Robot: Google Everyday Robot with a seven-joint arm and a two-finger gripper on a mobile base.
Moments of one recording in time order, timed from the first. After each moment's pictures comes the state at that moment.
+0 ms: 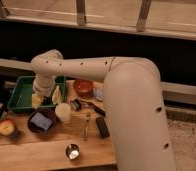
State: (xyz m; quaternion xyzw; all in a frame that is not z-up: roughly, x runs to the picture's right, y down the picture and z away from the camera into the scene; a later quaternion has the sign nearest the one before) arm -0.277 0.058 0.745 -0.39 -0.11 0.27 0.87
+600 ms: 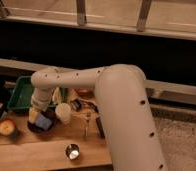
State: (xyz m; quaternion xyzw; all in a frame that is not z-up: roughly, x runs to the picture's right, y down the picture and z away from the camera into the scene) arm -0.304 0.130 0.769 -0.45 -0.10 0.26 0.85
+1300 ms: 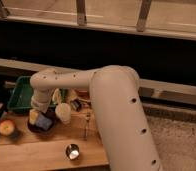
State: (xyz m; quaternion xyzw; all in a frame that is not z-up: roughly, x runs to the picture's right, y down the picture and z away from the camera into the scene) arm -0.305 0.135 0.788 -0.45 -0.09 0.25 0.85
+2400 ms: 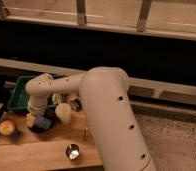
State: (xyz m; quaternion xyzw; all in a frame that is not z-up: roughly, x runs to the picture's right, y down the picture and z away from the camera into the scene) arm -0.333 0.161 0.808 -0.44 -0.09 0.25 0.86
